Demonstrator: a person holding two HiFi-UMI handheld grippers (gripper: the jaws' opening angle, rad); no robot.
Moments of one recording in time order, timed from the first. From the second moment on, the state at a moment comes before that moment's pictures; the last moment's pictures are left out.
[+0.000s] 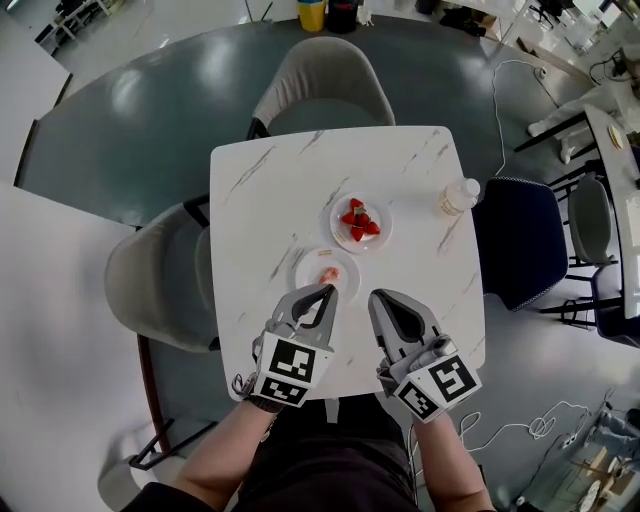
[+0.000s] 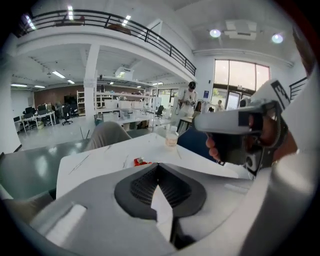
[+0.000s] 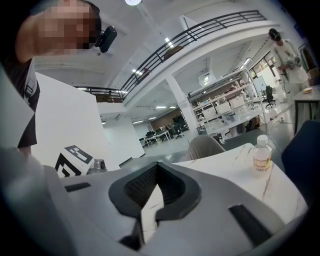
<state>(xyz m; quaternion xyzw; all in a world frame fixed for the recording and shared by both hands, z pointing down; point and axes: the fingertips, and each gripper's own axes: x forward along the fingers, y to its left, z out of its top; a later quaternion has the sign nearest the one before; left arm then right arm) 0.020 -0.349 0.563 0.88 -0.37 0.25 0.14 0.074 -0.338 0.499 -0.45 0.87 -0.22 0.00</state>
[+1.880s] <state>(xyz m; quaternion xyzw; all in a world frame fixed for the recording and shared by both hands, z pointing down) 0.016 -0.271 0.315 0.92 -0.40 0.01 0.06 0.046 -0.284 0.333 -0.42 0.90 -0.09 0.02</state>
